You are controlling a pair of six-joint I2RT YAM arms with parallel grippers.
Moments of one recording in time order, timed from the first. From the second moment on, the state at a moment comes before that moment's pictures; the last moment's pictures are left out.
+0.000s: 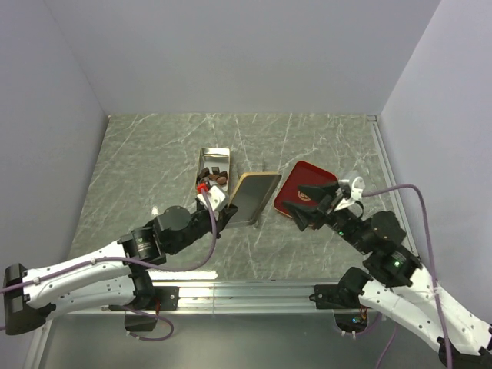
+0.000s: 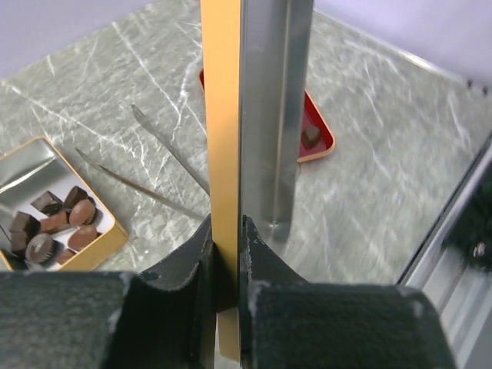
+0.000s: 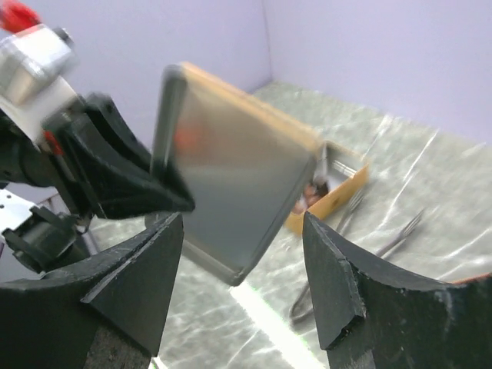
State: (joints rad) left arm -1.12 0.82 0.67 0.02 -0.31 -0.10; right arm 0.80 0.45 0.62 -0.02 -0.04 0.21
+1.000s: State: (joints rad) left arm -1.12 0.79 0.69 -0.17 0.01 0.06; right arm 0.80 0.82 0.99 -0.42 -0.45 -0.25
